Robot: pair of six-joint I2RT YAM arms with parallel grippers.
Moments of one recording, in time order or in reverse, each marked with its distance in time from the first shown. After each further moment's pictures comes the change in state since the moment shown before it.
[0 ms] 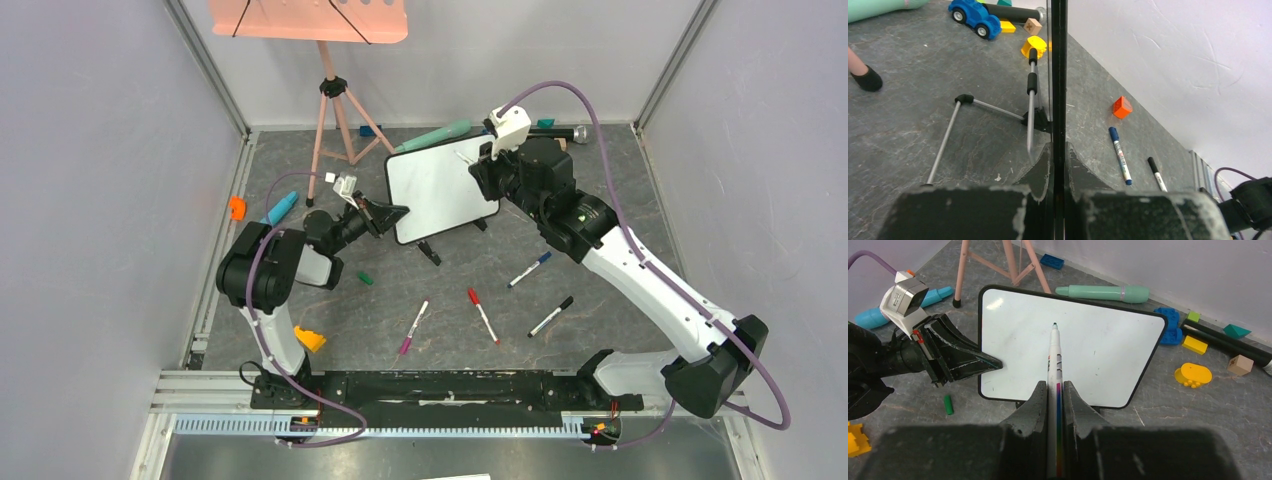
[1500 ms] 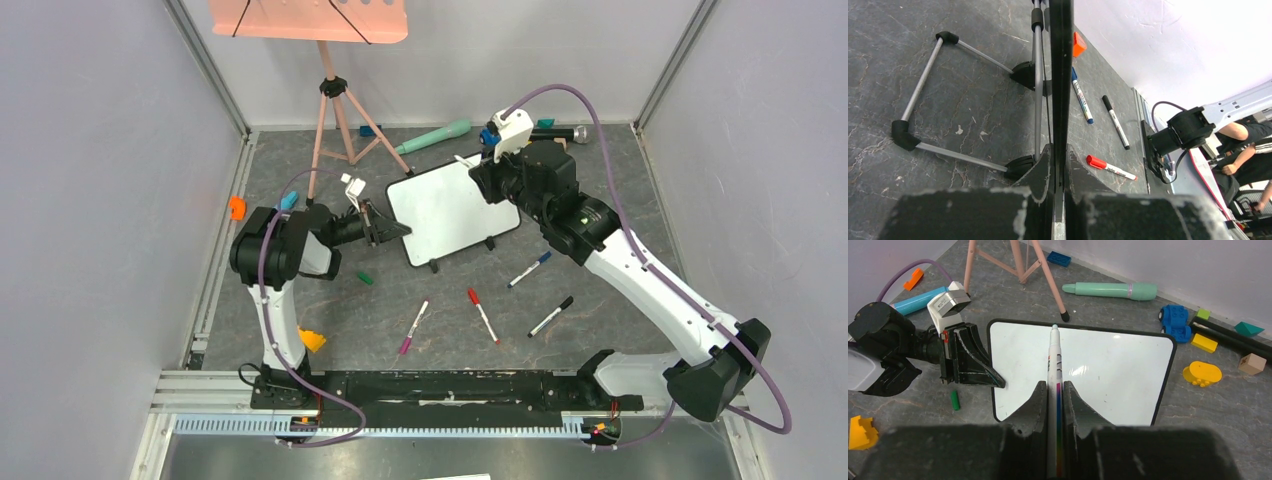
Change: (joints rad) left arm 0.068 0.182 0.099 0.027 0.425 -0.156; right arm -0.010 -0.019 -0.028 0.006 -0.039 0.020
